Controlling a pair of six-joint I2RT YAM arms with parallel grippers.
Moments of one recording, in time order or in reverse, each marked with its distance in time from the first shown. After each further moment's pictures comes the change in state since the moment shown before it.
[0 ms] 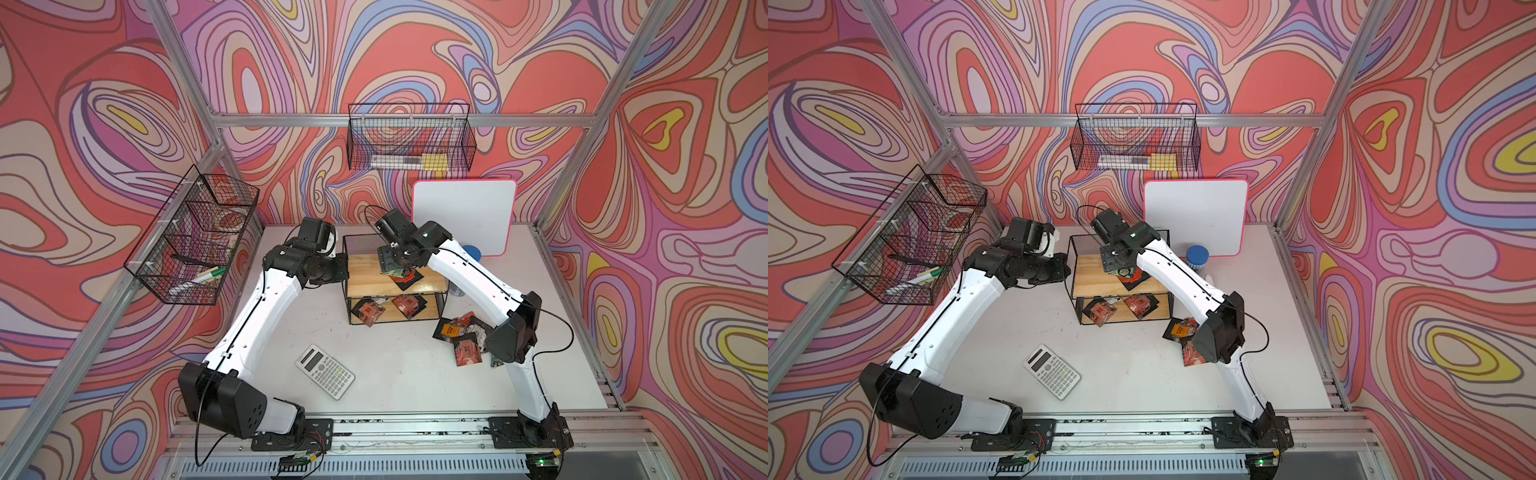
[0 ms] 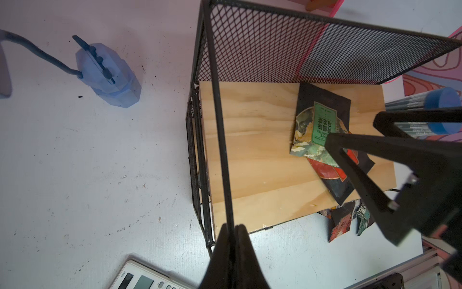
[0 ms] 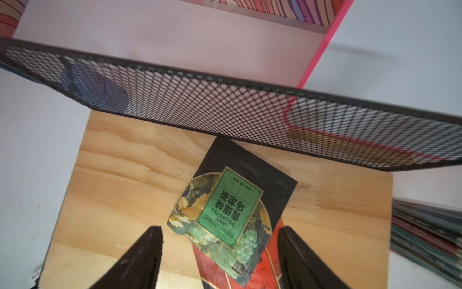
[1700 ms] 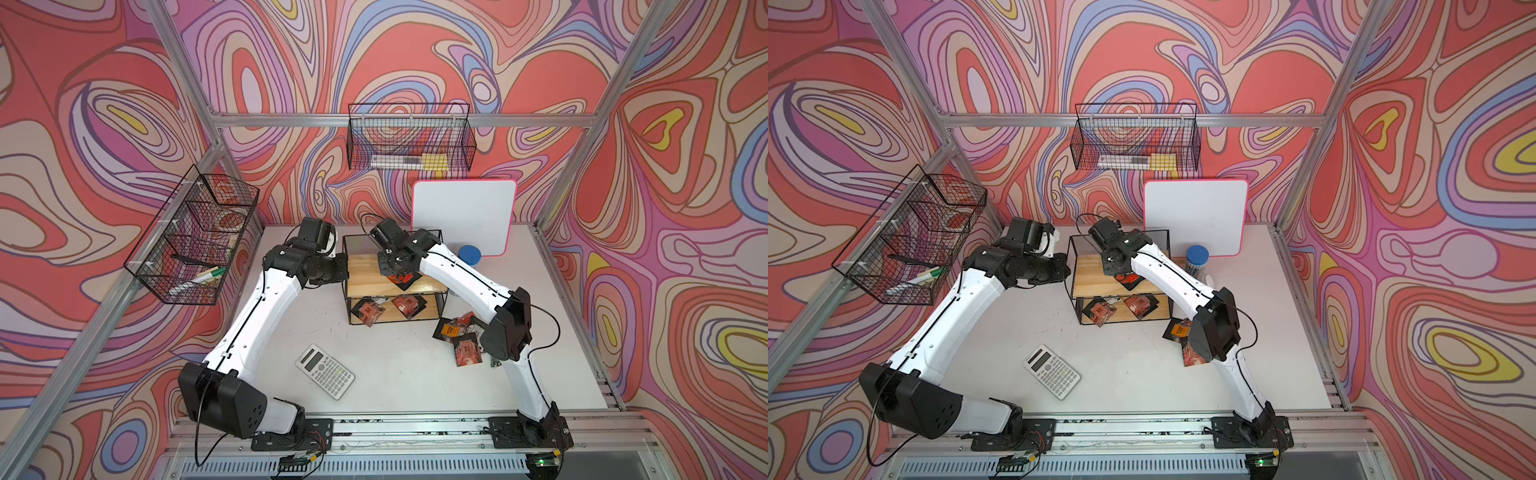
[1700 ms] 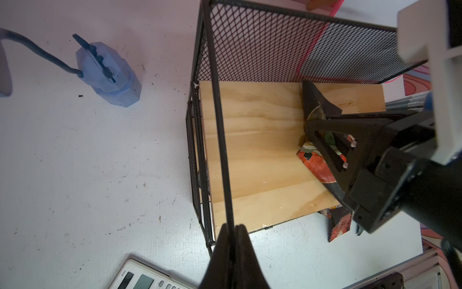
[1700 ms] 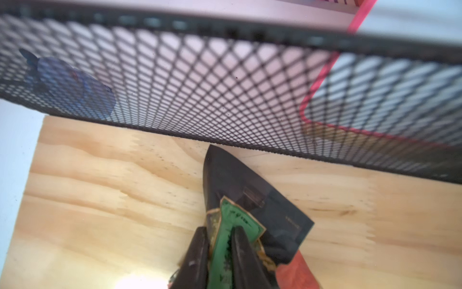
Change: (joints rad) left arm 0.000 0.000 0.002 -0.005 0.000 0.000; right arm -0.003 0.034 -0.081 0.094 -0.004 0.045
